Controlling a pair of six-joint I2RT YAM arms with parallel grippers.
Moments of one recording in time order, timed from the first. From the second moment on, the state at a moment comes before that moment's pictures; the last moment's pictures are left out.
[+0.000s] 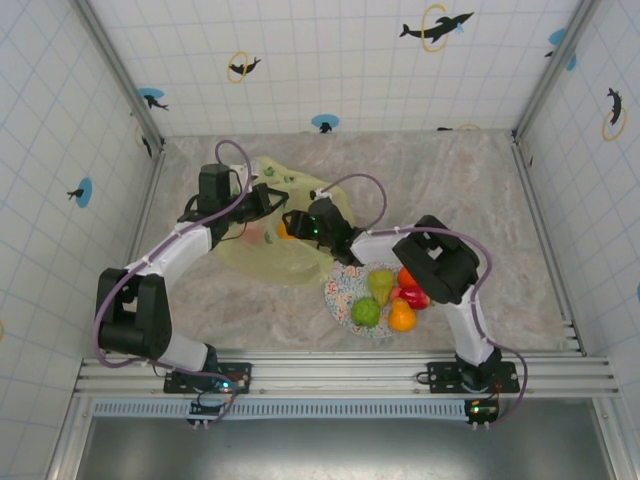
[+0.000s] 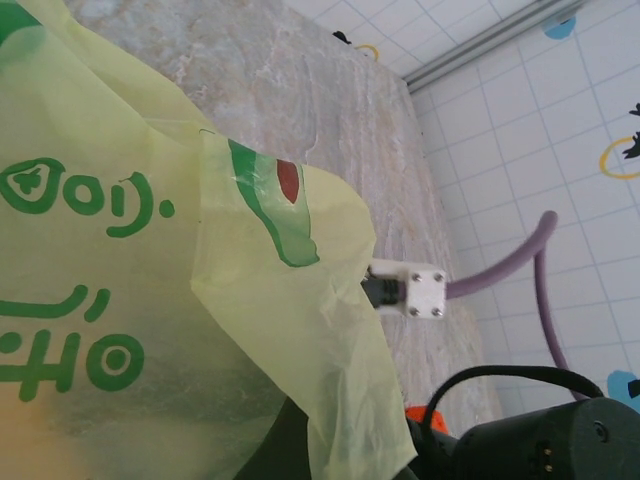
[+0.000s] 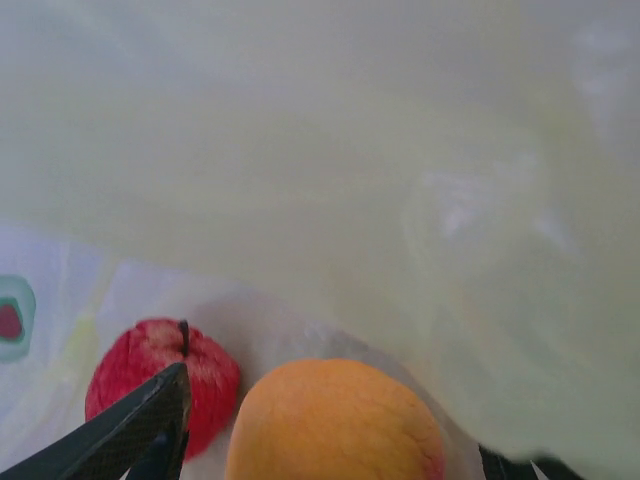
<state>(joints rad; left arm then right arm) -0.22 1.48 0.93 0.01 0.73 -0.60 0.85 2.10 1.21 0.43 0.04 0.77</state>
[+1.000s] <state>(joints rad) -0.22 1.48 0.93 -0.01 0.71 -0.58 0.86 2.19 1.35 0.18 -0.14 0.38</state>
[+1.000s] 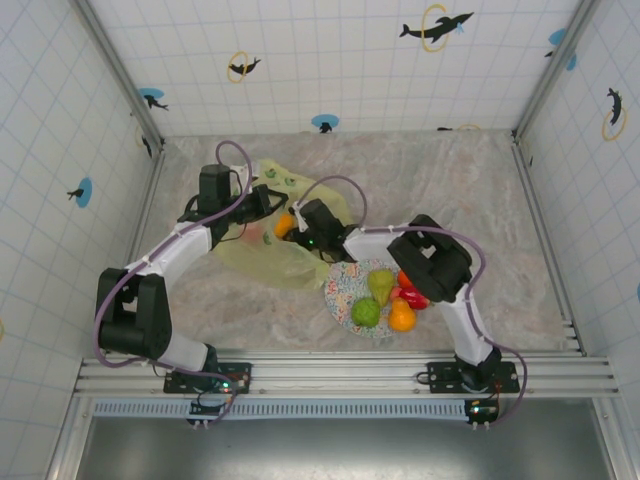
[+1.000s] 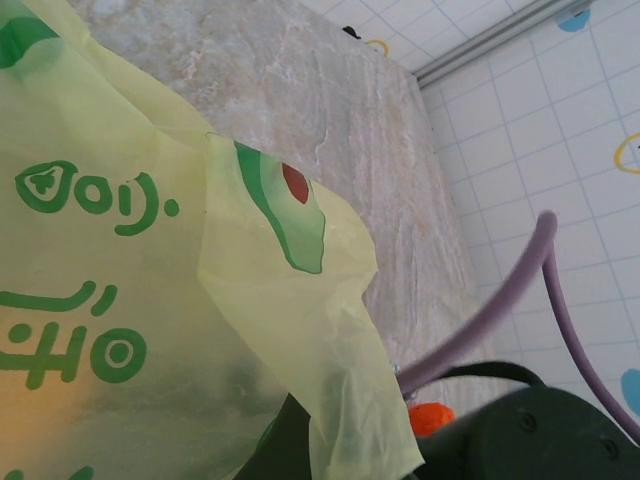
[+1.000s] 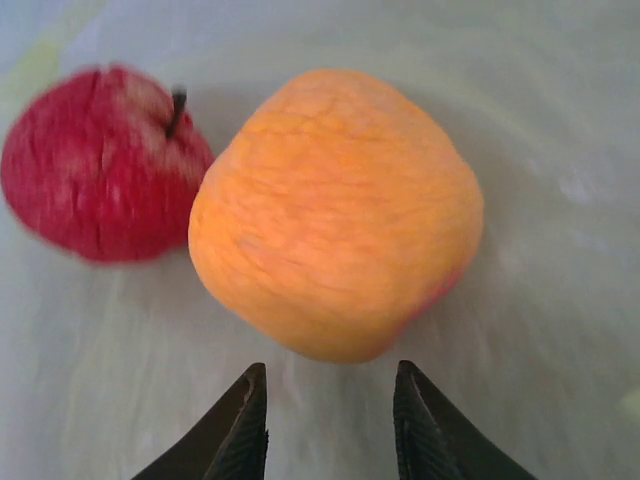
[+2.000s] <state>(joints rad) -0.22 1.49 0.93 -0.02 0.71 -0.58 0.80 1.62 0.94 0.02 -0.20 0.18</state>
